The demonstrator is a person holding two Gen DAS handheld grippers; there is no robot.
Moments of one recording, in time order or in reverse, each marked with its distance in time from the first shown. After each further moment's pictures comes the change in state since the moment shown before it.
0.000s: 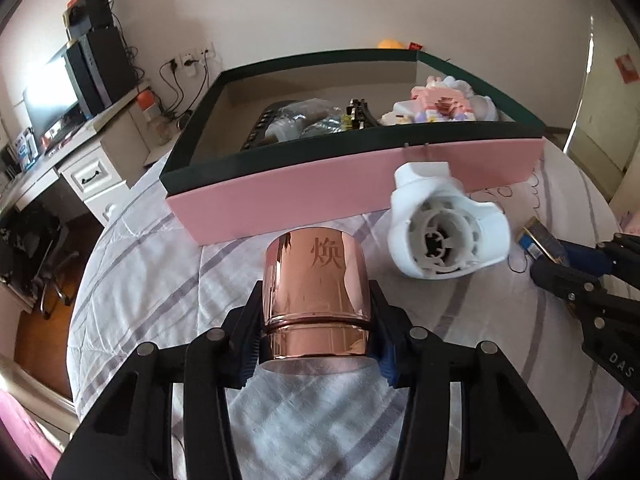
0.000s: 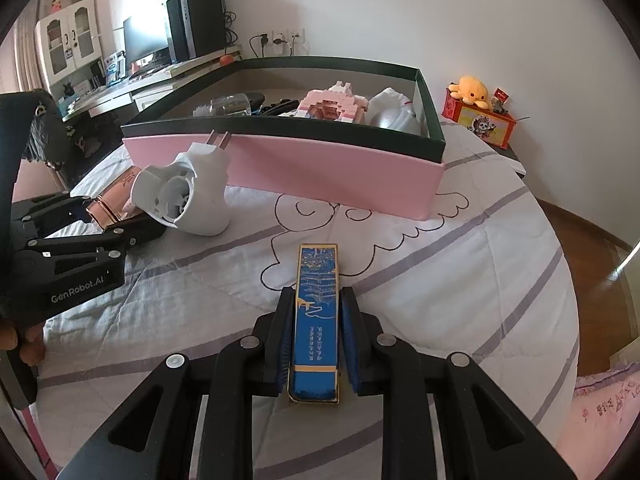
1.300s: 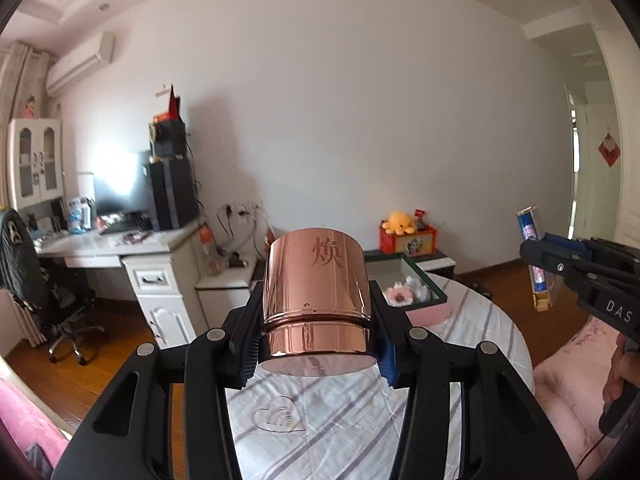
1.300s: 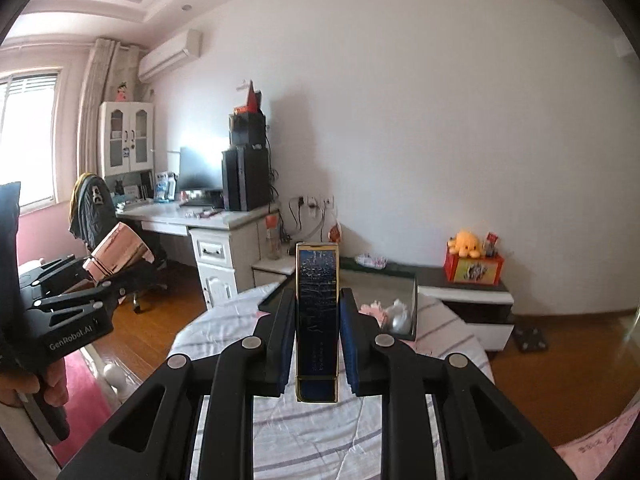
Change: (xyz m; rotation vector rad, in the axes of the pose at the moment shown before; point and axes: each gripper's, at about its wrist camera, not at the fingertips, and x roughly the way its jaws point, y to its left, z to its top) left arm -0.296 0.035 -0.058 -0.088 -0.599 0.076; right arm -0.252 0.074 -0.007 -0.057 -0.587 0.039
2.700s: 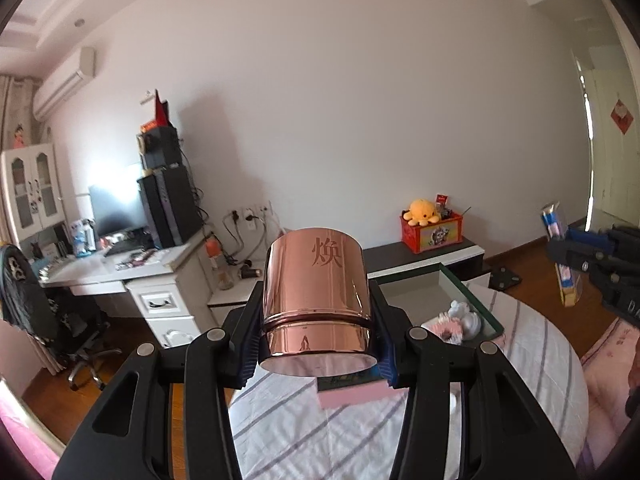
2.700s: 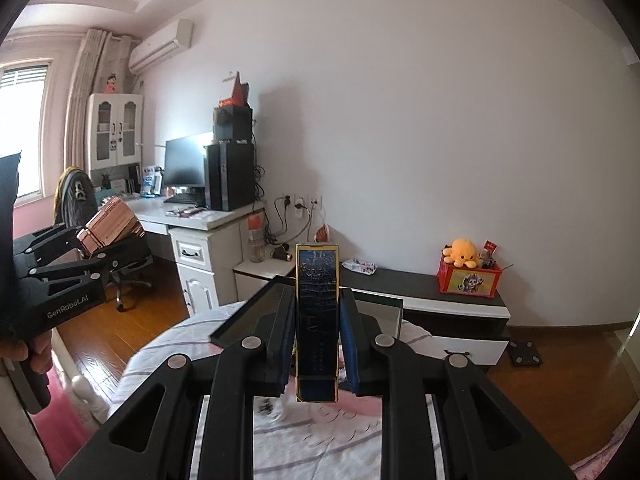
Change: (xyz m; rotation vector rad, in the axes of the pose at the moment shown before) left arm 0.162 -0.007 0.051 0.086 0.070 0.045; right arm 0.102 -0.060 0.028 -0.018 0.047 -0.018
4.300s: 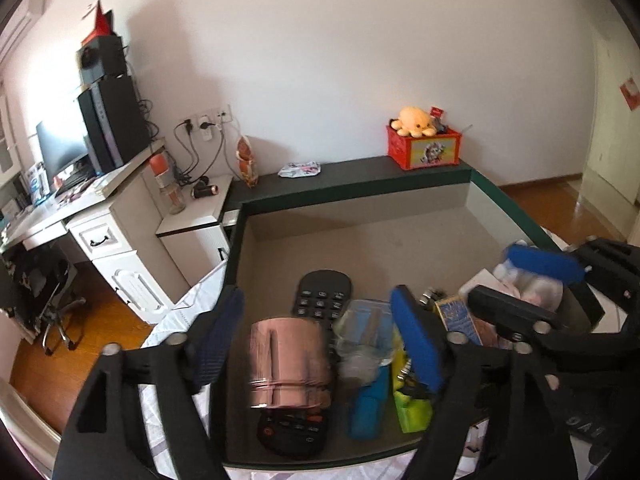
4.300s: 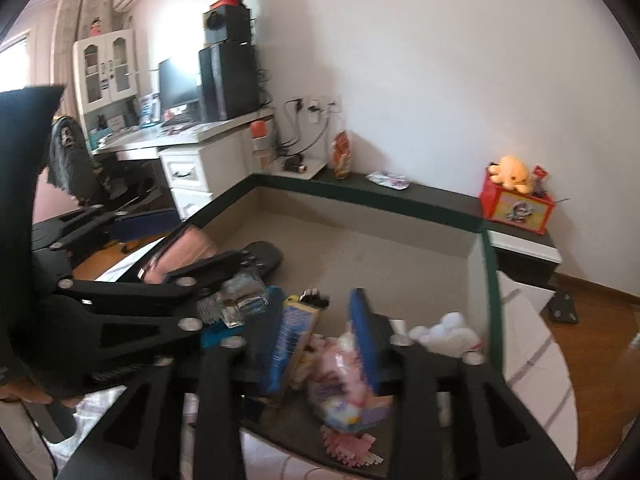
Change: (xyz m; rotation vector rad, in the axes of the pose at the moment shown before) left arm 0.212 -0.046 -0.068 -0.019 0.306 -0.074; right arm 0.216 -0.023 -0.065 0.022 0.302 0.079
